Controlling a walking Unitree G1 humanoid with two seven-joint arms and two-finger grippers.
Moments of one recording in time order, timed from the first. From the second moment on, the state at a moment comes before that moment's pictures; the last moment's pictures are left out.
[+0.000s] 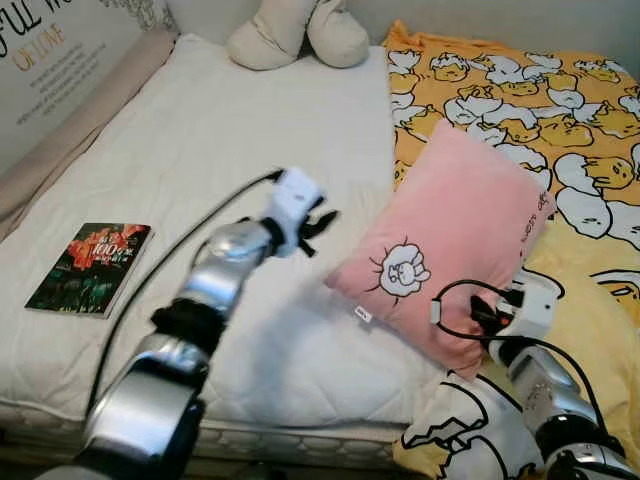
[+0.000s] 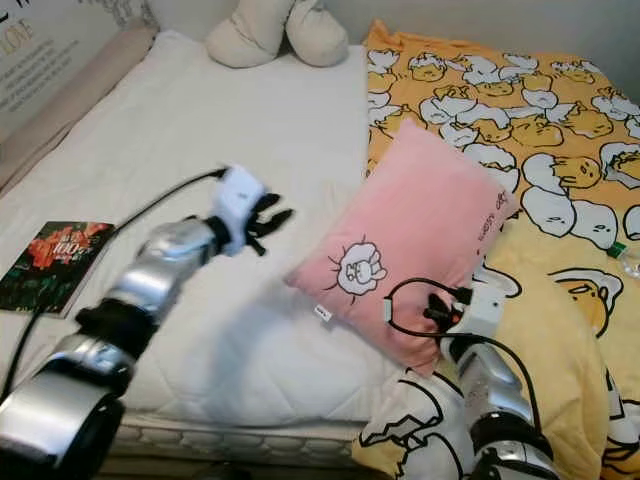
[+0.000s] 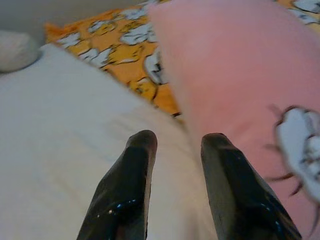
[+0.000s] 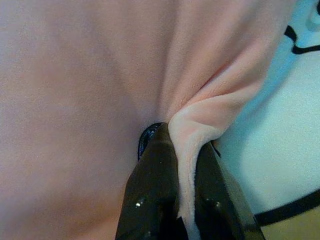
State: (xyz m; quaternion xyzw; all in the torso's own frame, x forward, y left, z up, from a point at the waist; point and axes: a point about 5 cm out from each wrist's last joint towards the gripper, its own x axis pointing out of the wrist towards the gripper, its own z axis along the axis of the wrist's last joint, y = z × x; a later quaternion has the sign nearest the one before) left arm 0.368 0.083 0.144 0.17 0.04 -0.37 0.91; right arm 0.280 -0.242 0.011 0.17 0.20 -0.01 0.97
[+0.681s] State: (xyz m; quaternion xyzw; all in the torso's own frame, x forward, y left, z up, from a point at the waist) left arm 0.380 0.084 0.119 0.10 0.13 -0.29 0.94; right arm 0.267 -0.205 0.012 0.15 0.19 0.10 0.97
